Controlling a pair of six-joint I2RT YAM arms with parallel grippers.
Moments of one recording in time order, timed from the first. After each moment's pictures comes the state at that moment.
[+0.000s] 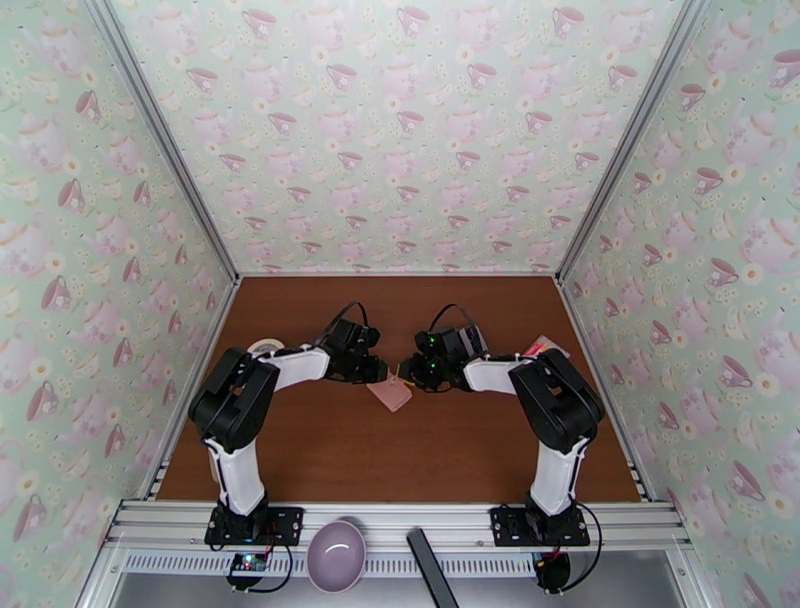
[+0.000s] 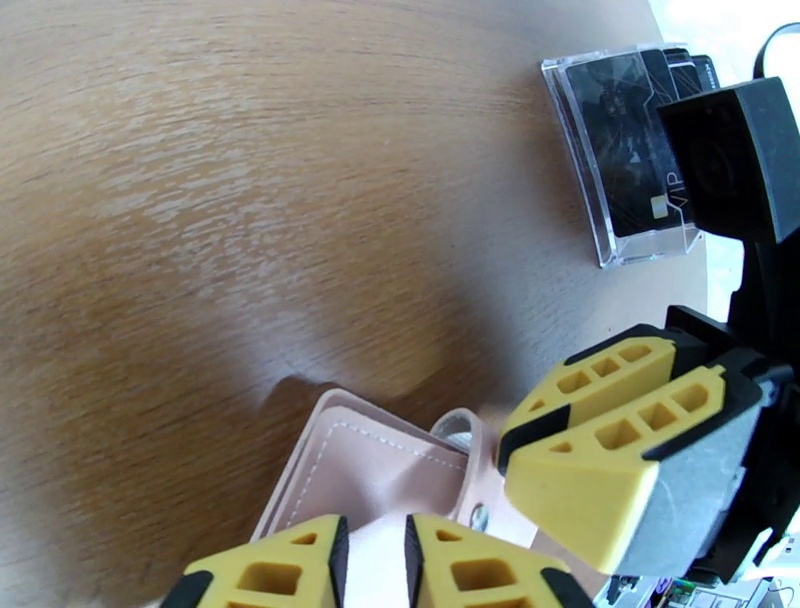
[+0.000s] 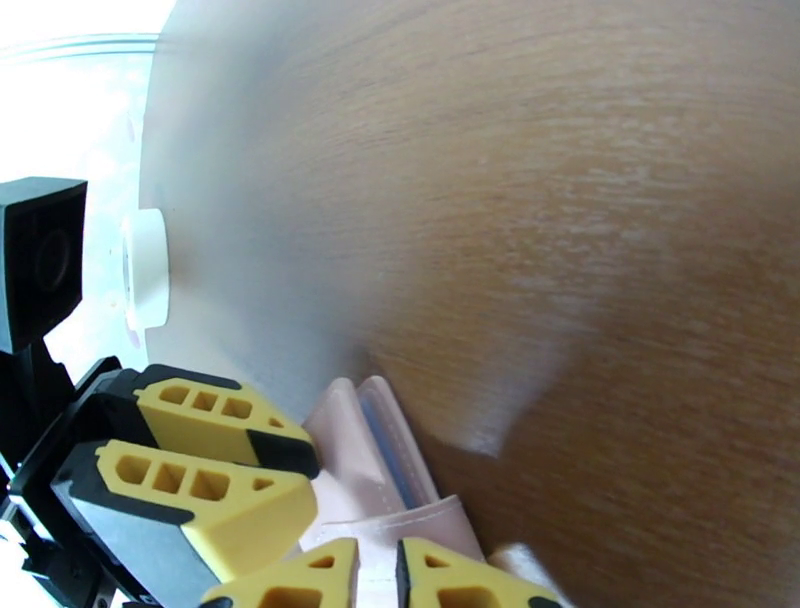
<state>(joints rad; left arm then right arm) -0.47 1.90 1.08 -0.21 0.49 -0.46 0.53 1.89 0.96 0.12 -0.57 0.81</state>
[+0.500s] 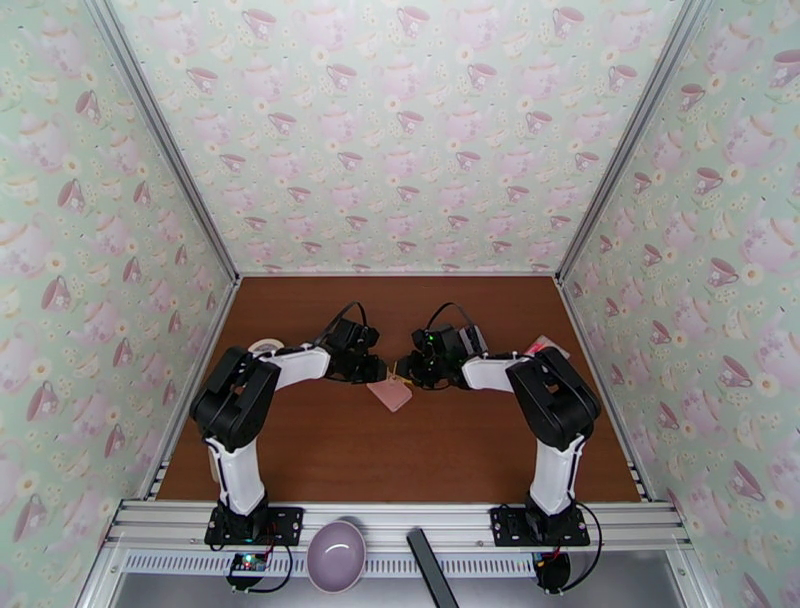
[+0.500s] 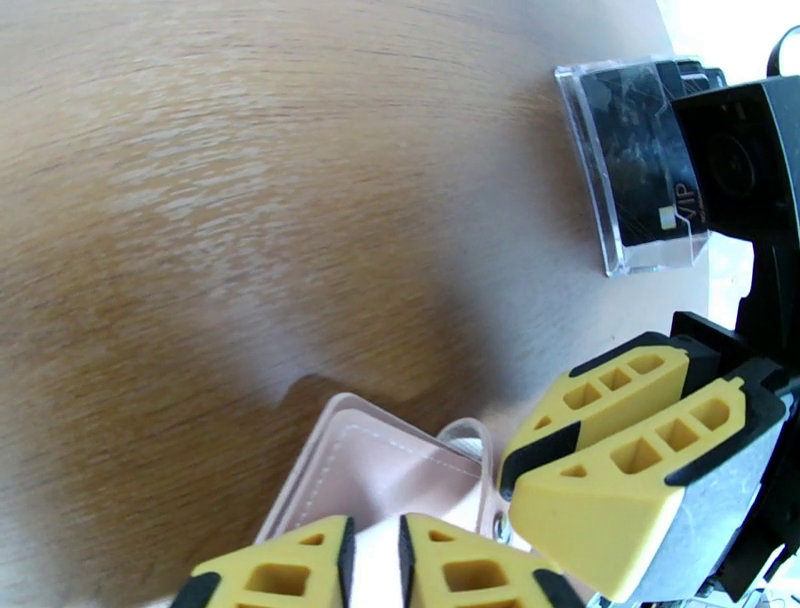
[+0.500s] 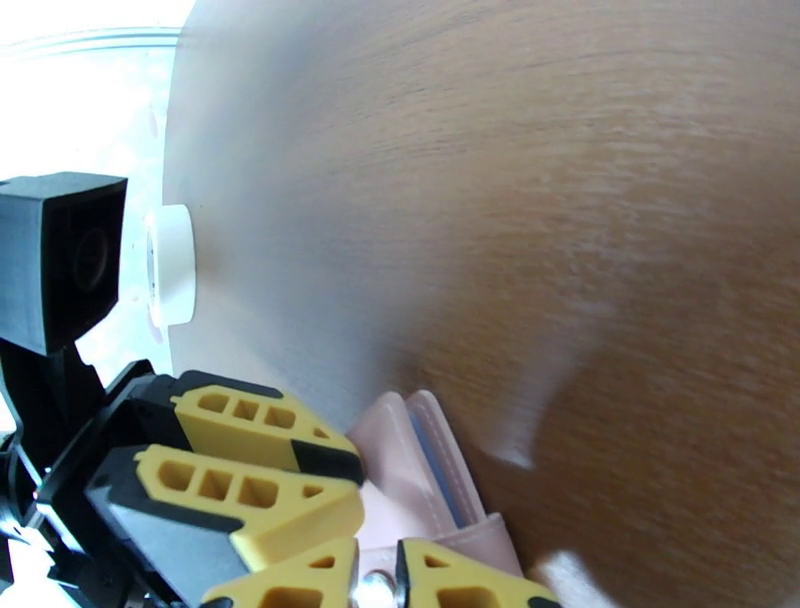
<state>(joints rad) -0.47 1.91 1.09 -0.21 0.48 -0.49 0.53 1.92 0.98 0.17 -0.62 0.84</state>
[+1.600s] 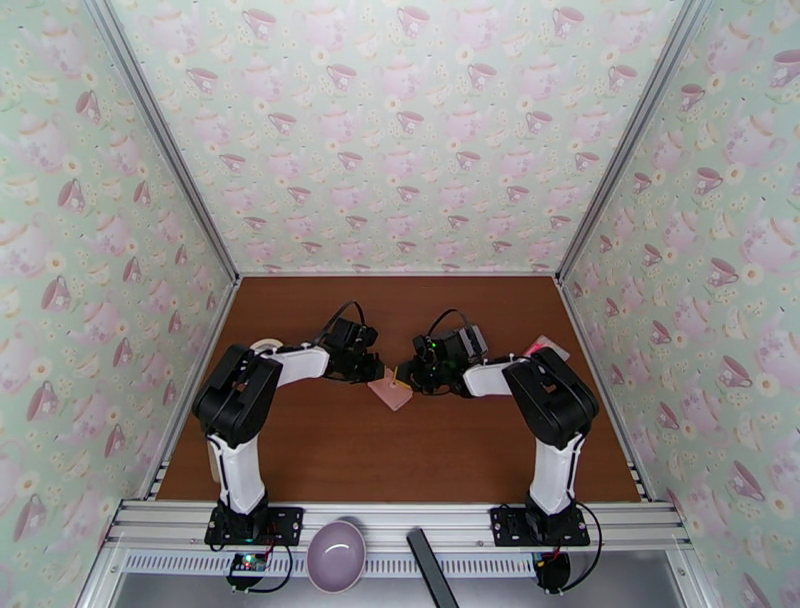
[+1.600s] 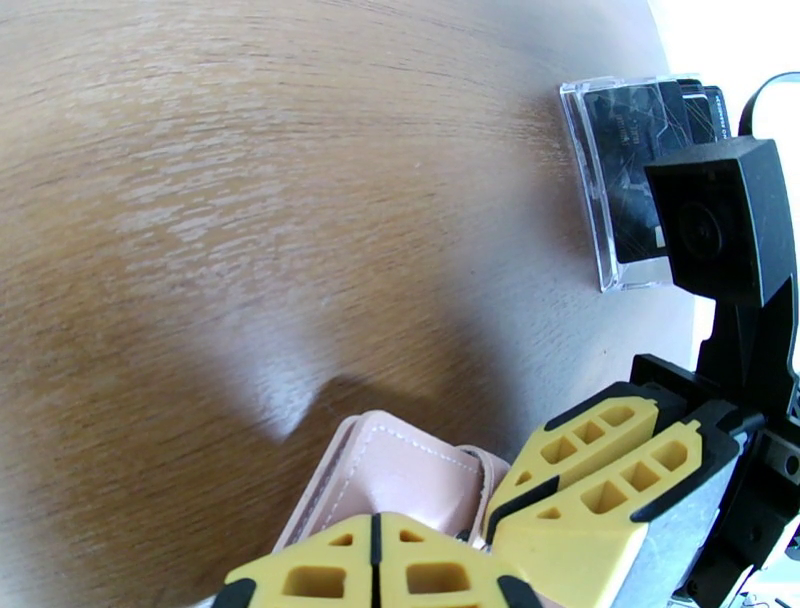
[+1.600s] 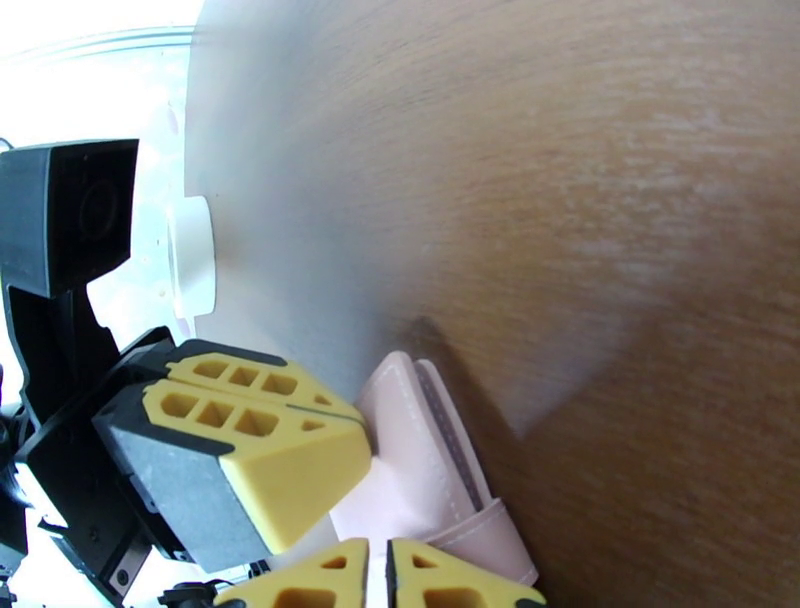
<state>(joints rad) -0.45 1.93 1.09 -0.18 0.53 -0.51 0.53 1.92 0.89 0.30 -0.66 0.92</state>
